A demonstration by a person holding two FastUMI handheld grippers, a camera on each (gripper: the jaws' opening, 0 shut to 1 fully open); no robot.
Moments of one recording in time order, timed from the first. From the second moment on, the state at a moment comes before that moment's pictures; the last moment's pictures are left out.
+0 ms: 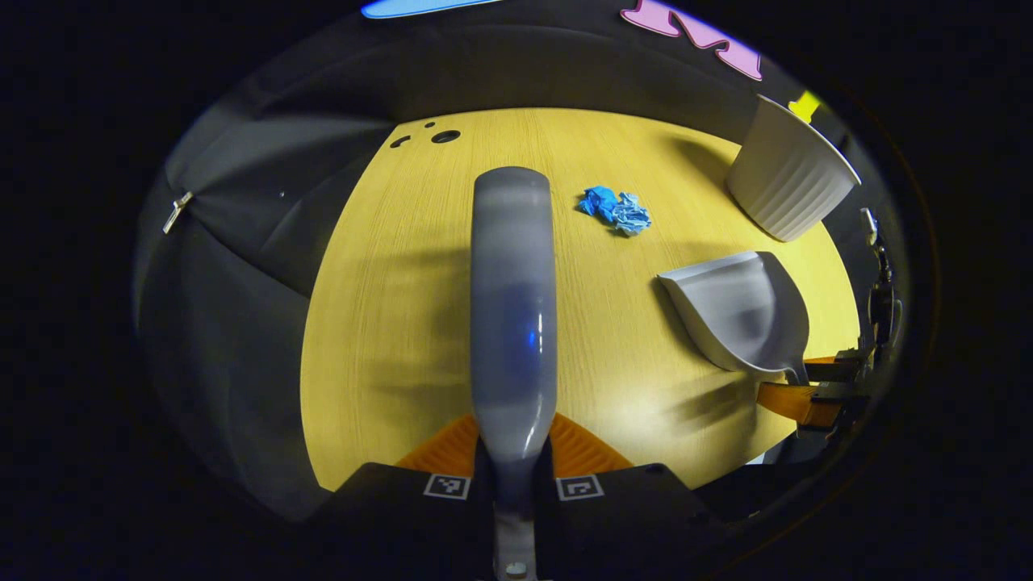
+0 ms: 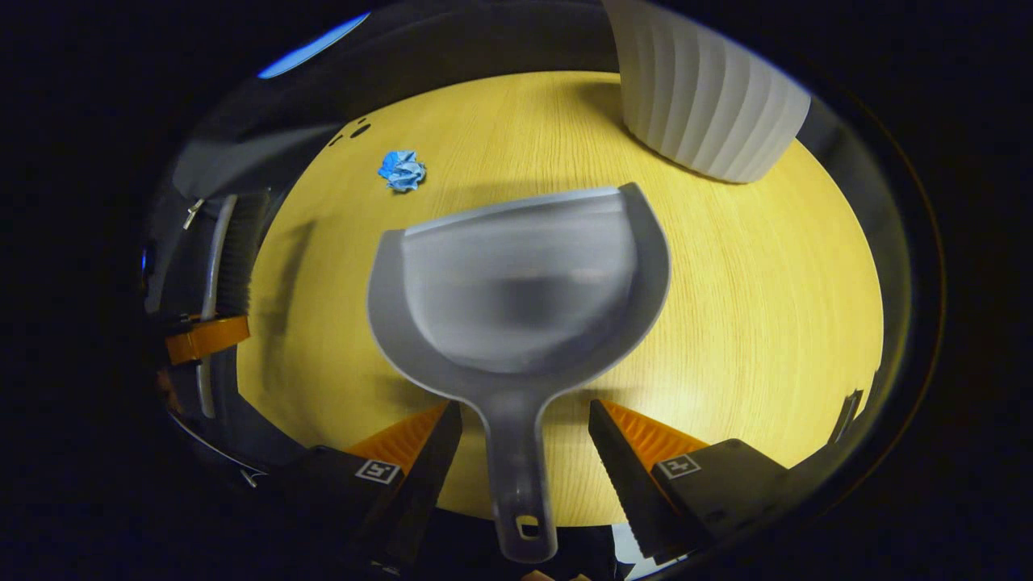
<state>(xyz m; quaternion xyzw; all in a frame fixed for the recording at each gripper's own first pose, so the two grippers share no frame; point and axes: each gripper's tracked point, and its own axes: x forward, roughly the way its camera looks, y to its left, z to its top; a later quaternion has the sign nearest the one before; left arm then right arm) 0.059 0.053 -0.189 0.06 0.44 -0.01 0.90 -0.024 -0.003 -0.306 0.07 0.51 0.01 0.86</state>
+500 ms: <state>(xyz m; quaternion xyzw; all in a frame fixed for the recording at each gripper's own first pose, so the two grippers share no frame) 0.128 0.056 -0.184 0.09 0.45 -0.03 0.89 -0.011 -0.003 -0.318 0.06 0.54 -0.01 0.84</state>
